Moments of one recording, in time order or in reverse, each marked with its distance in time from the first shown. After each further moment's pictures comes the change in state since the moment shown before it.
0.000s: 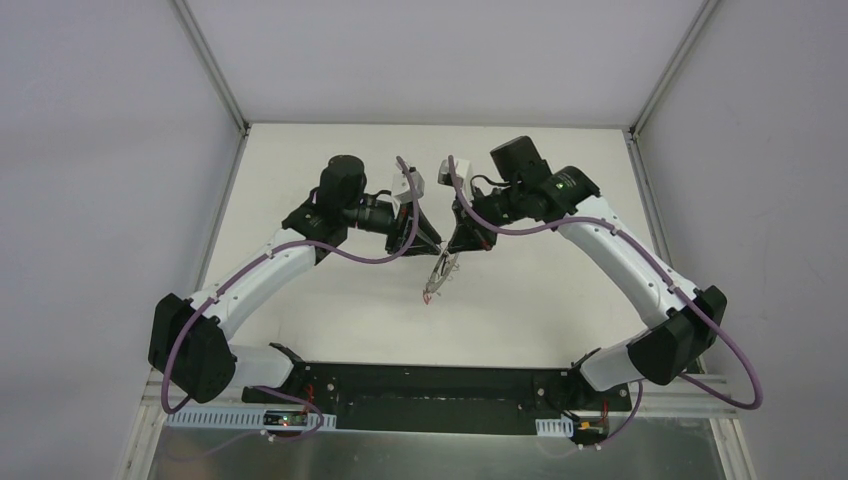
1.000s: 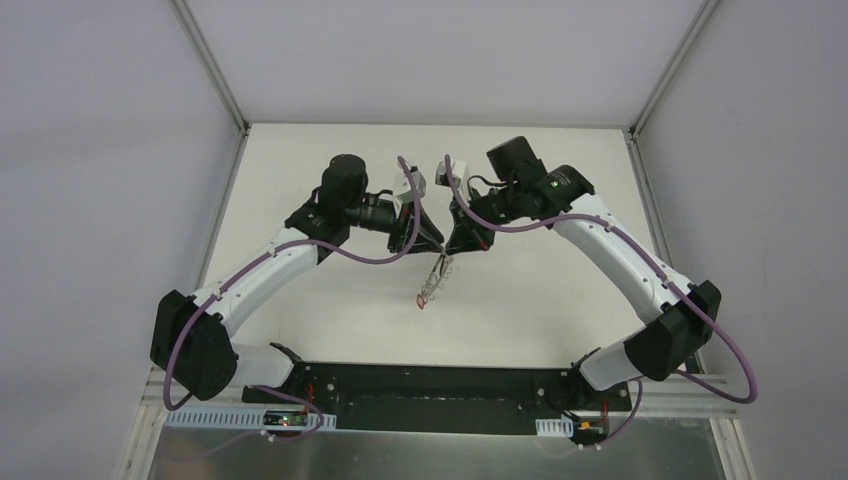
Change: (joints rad) left arm -0.009 0.011 -0.001 0.053 0.009 -0.005; right arm 0.000 0.027 0.000 0.002 -0.020 0.001
